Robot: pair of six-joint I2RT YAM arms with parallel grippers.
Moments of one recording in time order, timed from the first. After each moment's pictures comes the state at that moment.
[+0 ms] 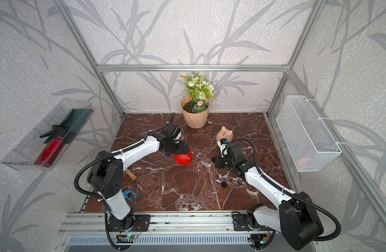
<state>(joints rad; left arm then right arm) -0.54 1.78 1.34 -0.71 0.15 -0.50 0.42 1.20 0.63 -0.16 -0.29 0.37</state>
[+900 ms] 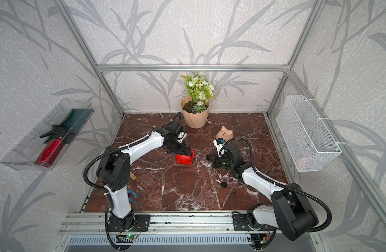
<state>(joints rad) -0.53 1.89 1.47 -0.81 0.20 -0.28 0.42 1.29 0.56 0.15 -0.42 0.35</state>
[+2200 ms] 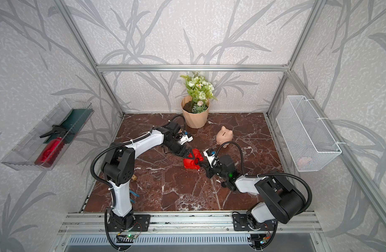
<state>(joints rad) -0.46 1.99 1.49 -0.86 0.65 0.02 0.59 1.48 0.35 0.76 -0.36 0.13</state>
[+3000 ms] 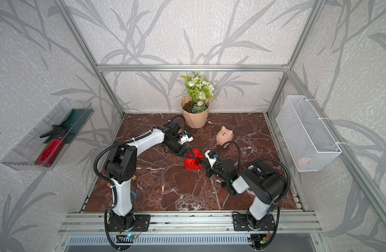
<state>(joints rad) -0.45 2.03 1.53 -0.91 0.71 0.05 0.59 1.70 0.28 1.25 -0.32 0.07</state>
